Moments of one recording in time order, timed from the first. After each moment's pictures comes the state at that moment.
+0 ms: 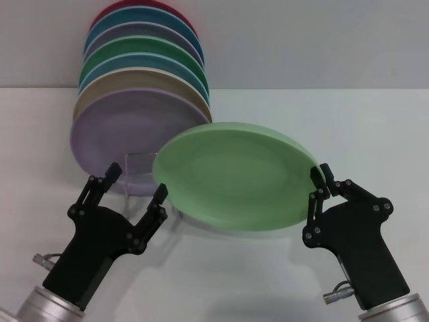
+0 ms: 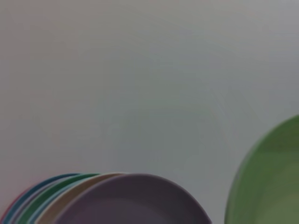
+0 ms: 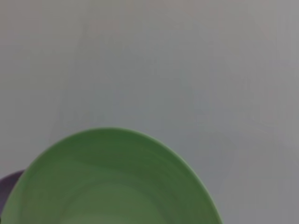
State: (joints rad) left arm -0.25 -2.08 -0.23 -0.41 2.13 1.47 0.06; right arm 0.06 2.09 0.29 0.85 -2.07 -1.37 -0.74
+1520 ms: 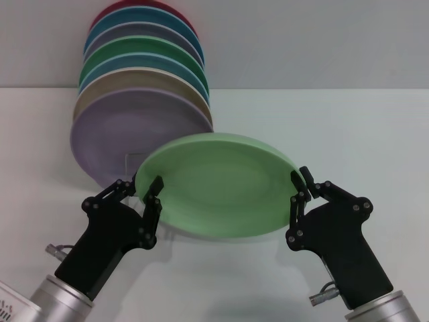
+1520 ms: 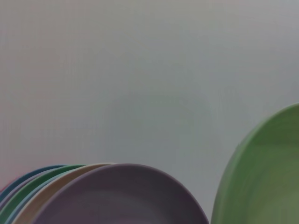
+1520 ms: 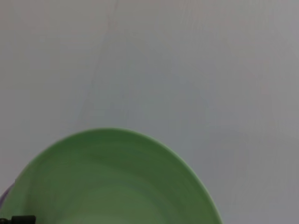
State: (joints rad) left arm -0.29 -2.08 -0.23 -0.41 2.13 1.42 0.06; right arm 0.09 2.09 0.28 0.86 -2.07 -1.33 -0.76
